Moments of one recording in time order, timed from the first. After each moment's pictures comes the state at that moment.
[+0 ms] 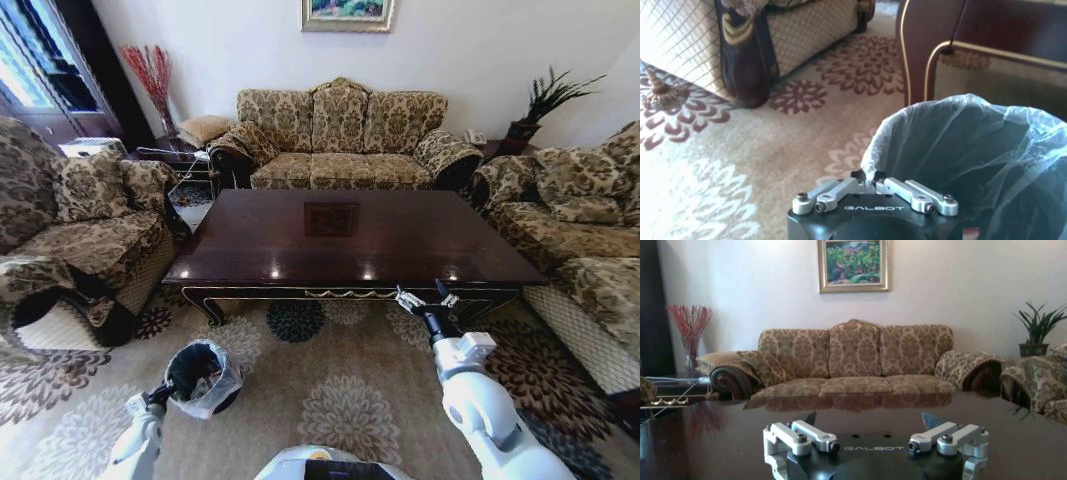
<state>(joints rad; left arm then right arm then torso) 1.31 -1.19 -0.82 -1.03 -0.54 -0.02 0.05 -1.46 1.07 0.46 2.25 0.47 -0.15 0.34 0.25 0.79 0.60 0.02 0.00</state>
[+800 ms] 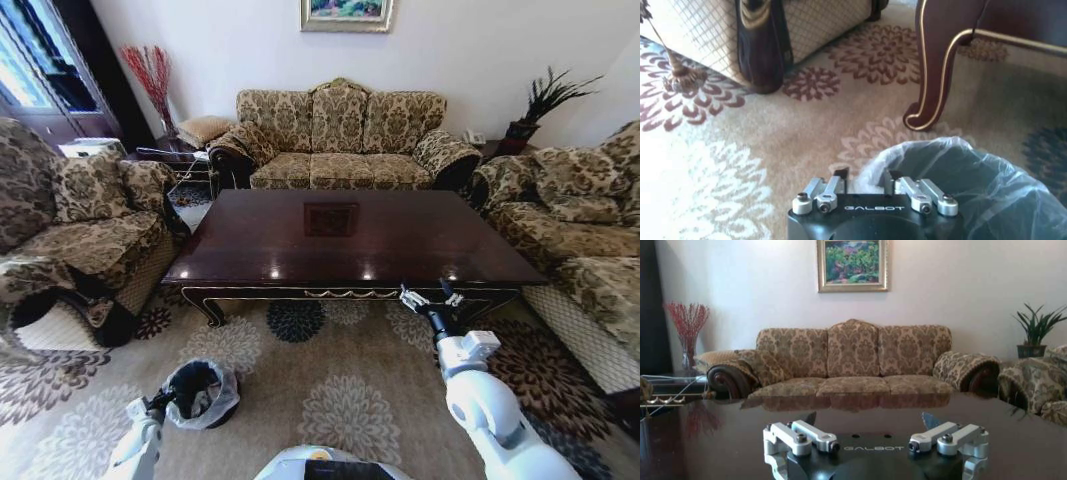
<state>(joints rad) 1.32 -1.18 -0.85 -1.03 -0.57 0.02 0.05 -1.45 1.06 0.47 2.25 0.47 -0.15 0.34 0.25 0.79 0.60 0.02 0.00</state>
